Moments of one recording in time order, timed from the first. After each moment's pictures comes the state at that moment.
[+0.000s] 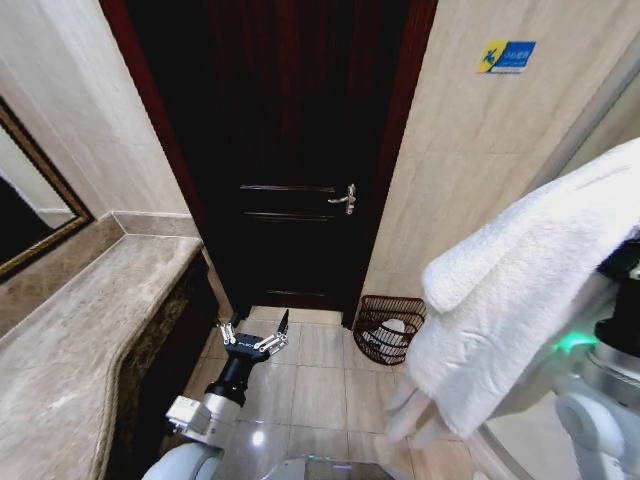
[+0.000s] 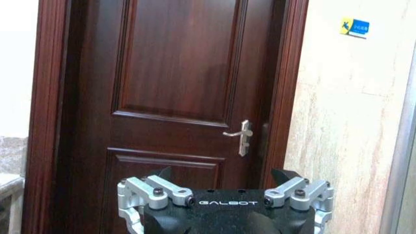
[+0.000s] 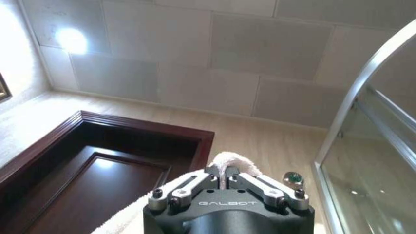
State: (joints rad) left arm 1.92 -1.61 -0.51 -2.50 -0.08 0.05 0.23; right arm -1.48 1.19 1.06 2.50 0.44 0.49 0.01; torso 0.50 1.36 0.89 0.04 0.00
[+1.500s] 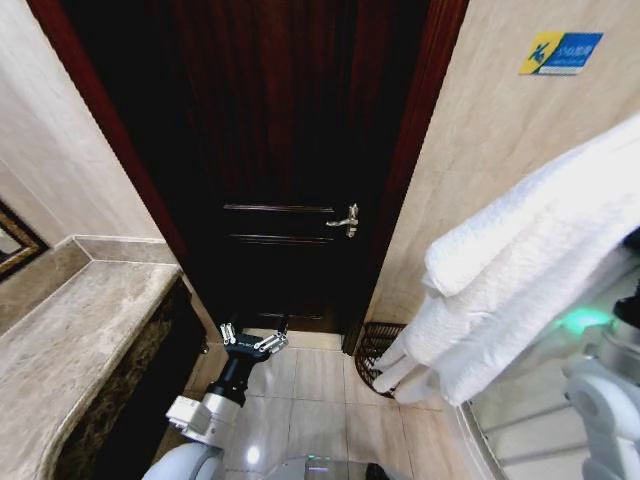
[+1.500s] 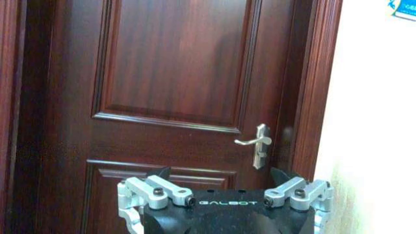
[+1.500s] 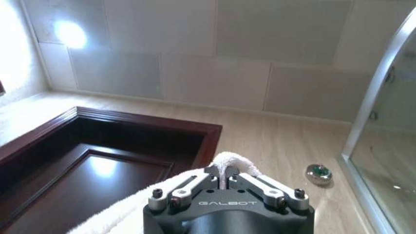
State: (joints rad) left arm 1.92 -1.61 -0.51 -2.50 -0.08 0.05 0.23; right arm -1.27 1.03 1.04 2.45 0.52 0.42 0.05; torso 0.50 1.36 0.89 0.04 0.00
